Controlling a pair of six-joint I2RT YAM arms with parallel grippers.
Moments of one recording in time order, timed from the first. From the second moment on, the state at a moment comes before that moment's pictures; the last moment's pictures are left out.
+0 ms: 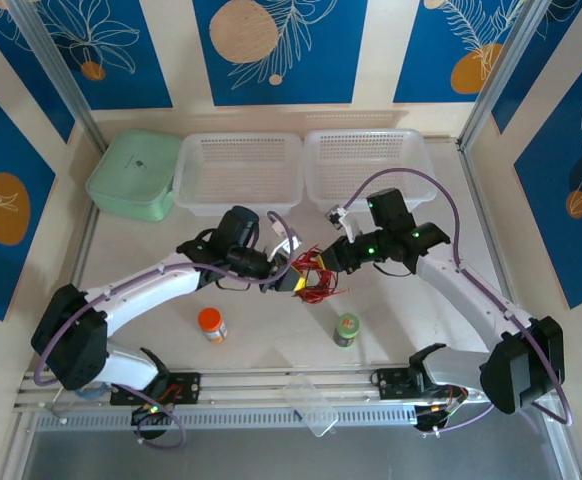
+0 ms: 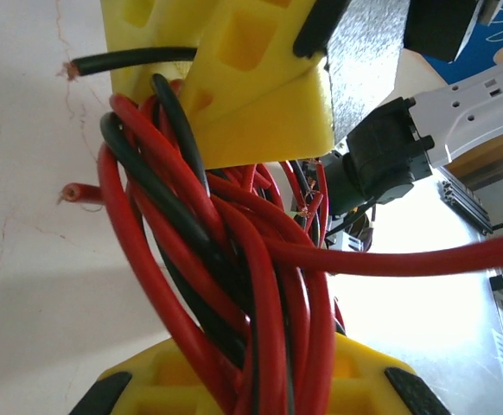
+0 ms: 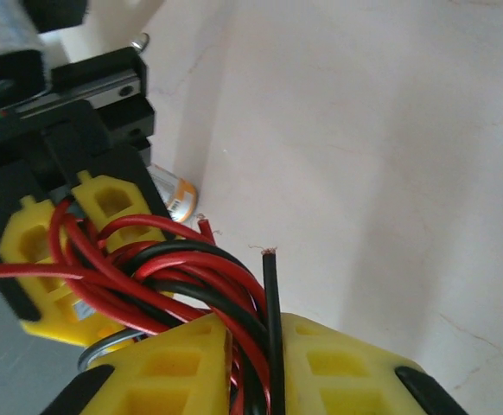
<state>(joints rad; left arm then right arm) -0.74 1.39 0.93 -0.23 0.84 -0.14 0.43 1.20 0.96 -0.66 -0.76 -0.04</state>
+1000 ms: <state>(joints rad) -0.69 1.12 0.95 -0.36 0.45 -0.02 0.41 1.04 0.81 -0.54 -0.80 0.22</state>
